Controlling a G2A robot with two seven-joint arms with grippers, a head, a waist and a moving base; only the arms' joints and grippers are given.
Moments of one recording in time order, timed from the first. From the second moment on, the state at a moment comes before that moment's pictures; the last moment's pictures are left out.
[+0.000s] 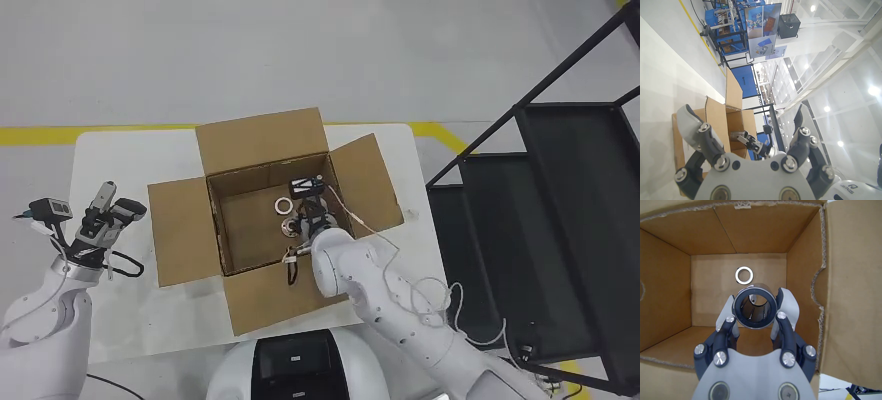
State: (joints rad) left arm 1.47 -1.09 -1.70 -1.44 -0.43 -0.48 -0.67; right arm -1.15 -1.40 0.82 -1.66 -1.29 0.59 0.83
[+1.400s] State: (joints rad) left arm 1.47 -1.09 -1.70 -1.44 -0.43 -0.48 -0.67; right arm -1.62 -1.36 1.25 -2.29 -0.83 0.13 0.91
